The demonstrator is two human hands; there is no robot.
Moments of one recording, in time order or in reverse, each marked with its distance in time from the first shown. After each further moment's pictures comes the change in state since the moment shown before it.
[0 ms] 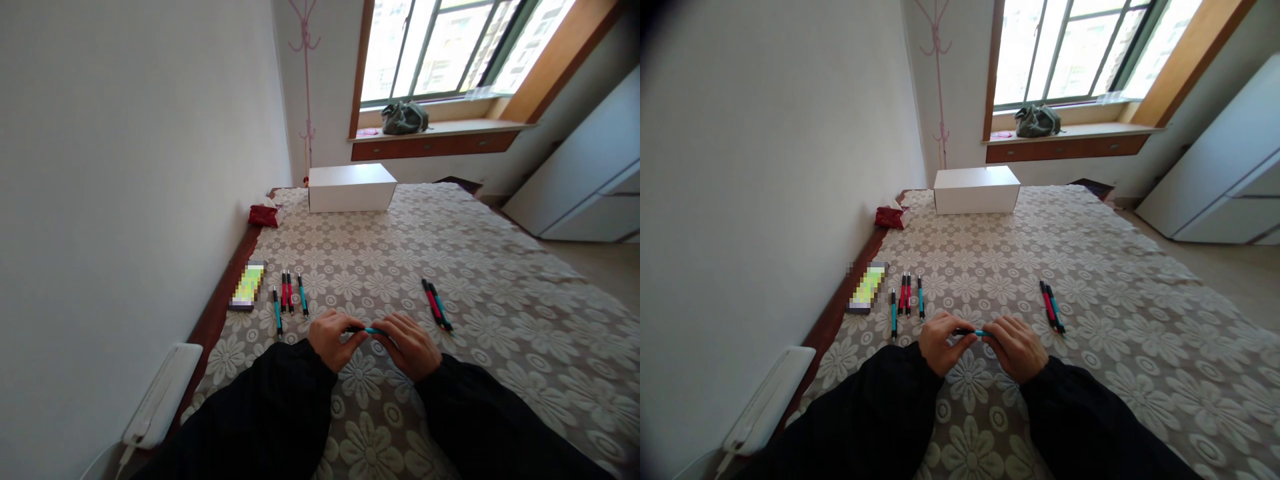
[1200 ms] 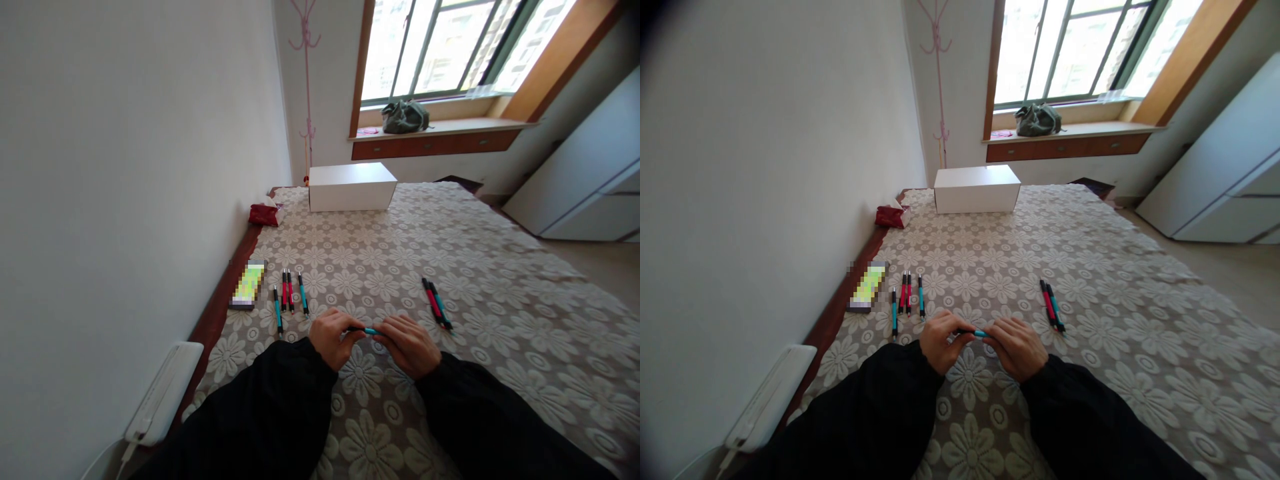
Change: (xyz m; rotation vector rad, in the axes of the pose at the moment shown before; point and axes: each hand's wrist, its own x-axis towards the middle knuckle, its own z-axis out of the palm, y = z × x) left_hand 0.000 -0.005 0.000 -0.038 -0.044 0.000; right_hand -0.005 0.004 0.003 0.005 -0.042 -0.018
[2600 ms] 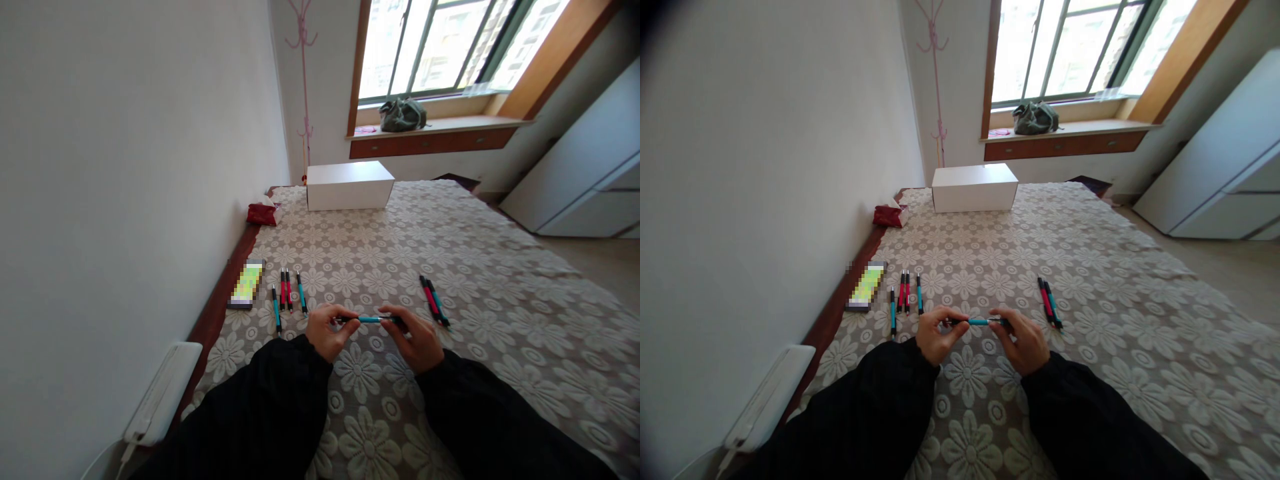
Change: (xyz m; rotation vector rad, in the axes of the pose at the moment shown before) left_hand 0.006 0.004 -0.004 -0.200 0.113 -0.245; right_hand -0.002 -0.002 -0.003 0.191 0.205 0.365
